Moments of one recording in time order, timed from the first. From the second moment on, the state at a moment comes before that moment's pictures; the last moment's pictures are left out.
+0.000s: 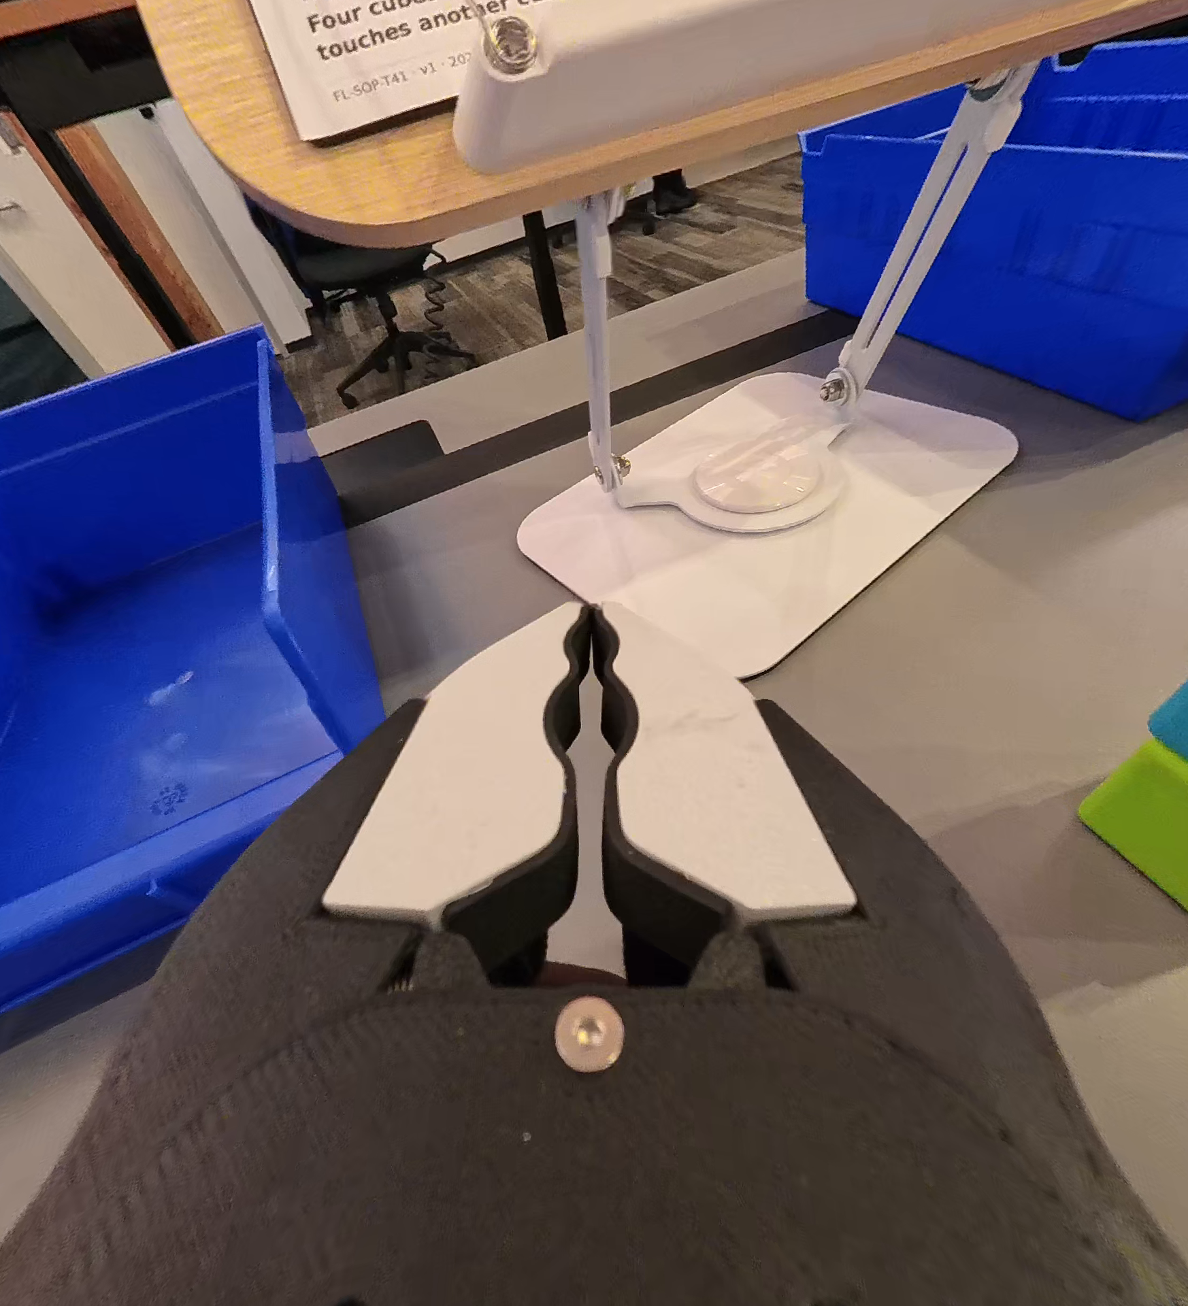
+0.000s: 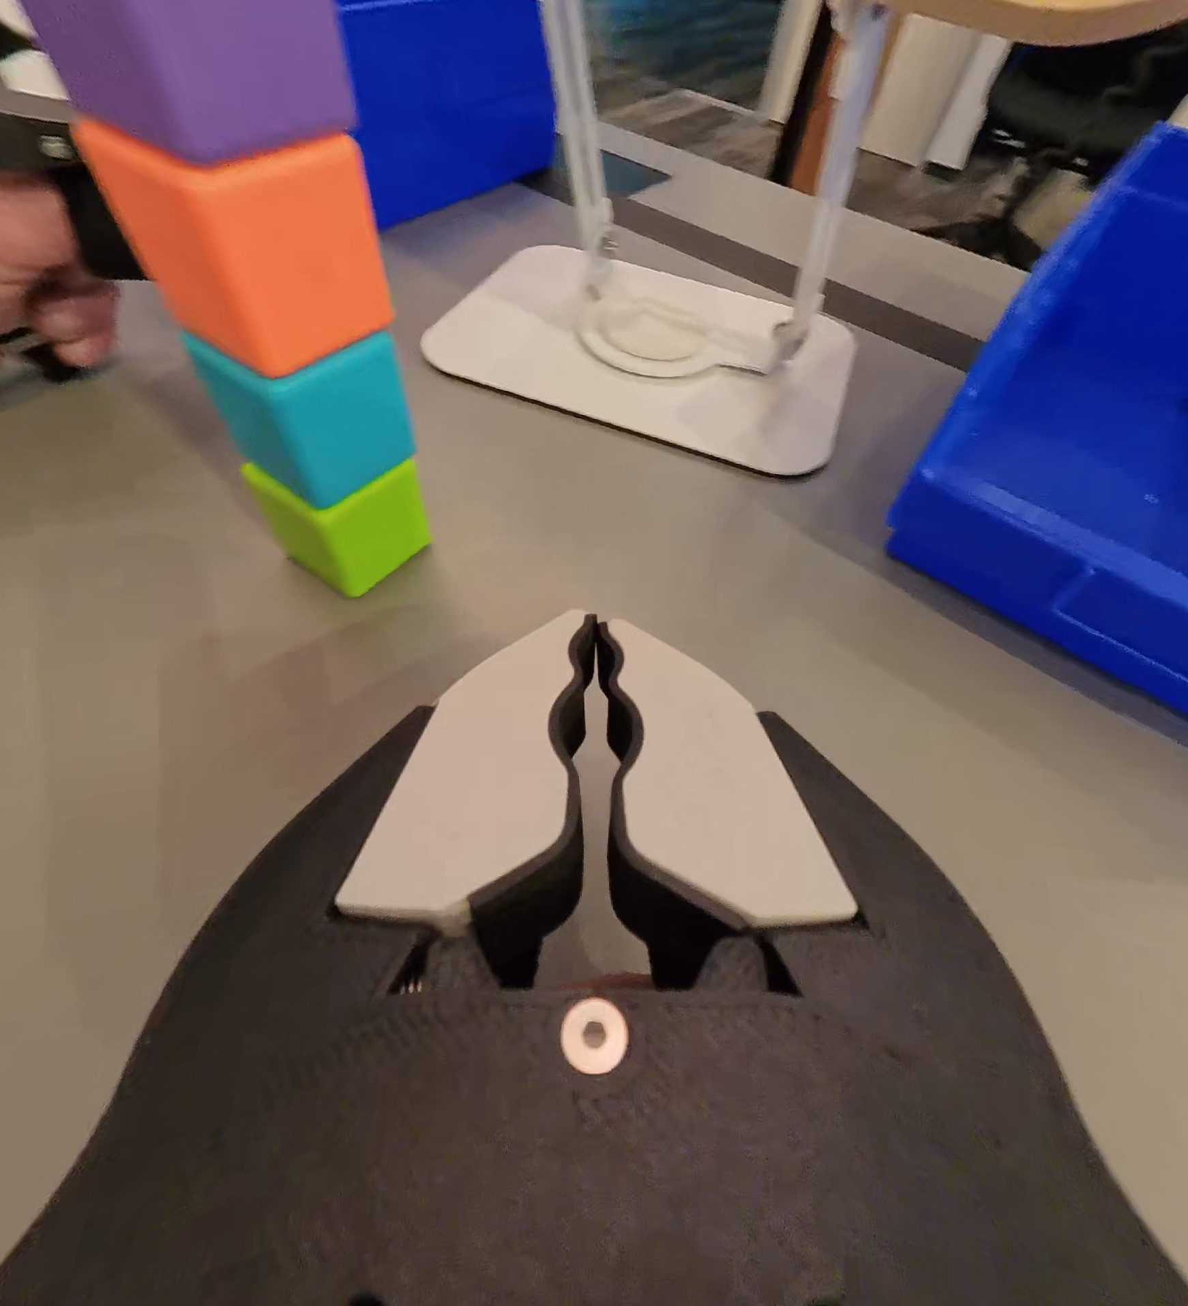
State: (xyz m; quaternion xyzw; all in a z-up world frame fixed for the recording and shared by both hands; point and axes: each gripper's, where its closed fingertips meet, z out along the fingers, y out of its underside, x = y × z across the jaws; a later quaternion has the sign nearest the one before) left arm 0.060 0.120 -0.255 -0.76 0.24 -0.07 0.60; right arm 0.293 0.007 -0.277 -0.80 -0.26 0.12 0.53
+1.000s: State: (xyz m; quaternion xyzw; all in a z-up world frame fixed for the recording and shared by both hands) left arm 0.091 0.118 -0.245 -0.75 0.23 -0.05 0.62; right arm 0.334 0.060 -0.260 -0.79 -0.12 -0.01 0.59
